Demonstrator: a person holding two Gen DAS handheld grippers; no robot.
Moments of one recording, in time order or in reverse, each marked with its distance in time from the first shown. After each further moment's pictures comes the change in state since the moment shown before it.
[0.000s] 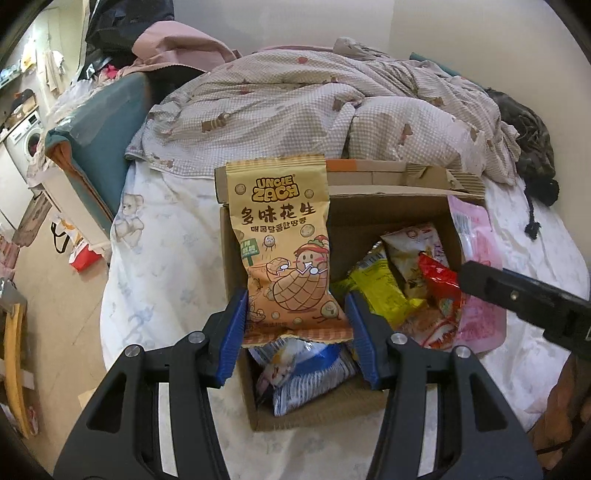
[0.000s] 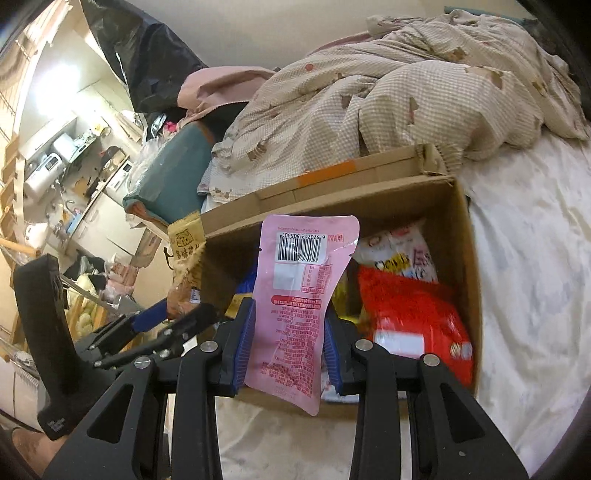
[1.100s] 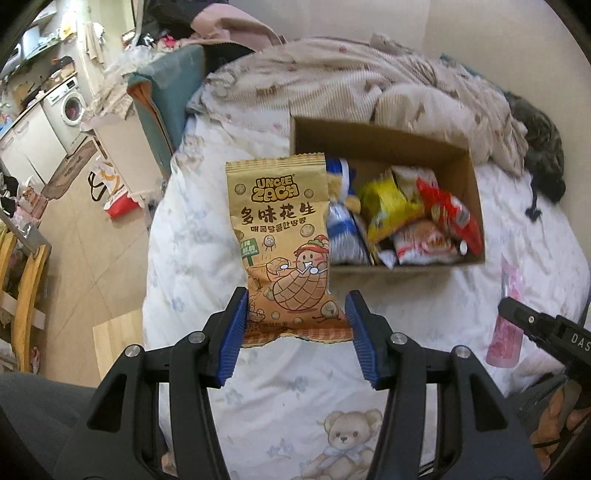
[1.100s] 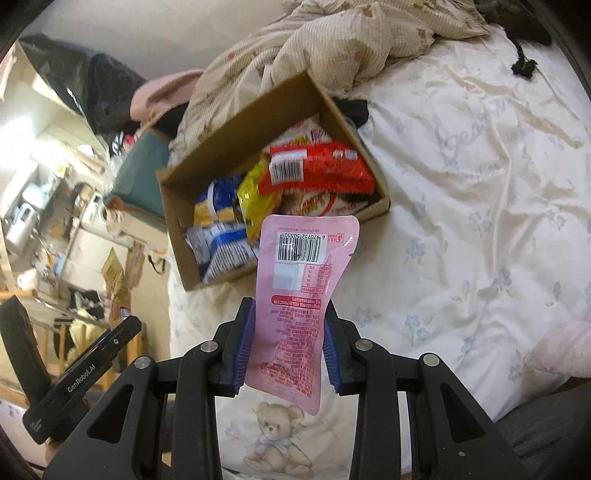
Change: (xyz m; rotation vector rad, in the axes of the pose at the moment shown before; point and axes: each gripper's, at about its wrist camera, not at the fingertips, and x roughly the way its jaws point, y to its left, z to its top) left arm -0.108 0.010 -0.108 -0.117 0.037 0.092; right arm -0.087 -0.036 -0.134 0.274 0.016 -0.068
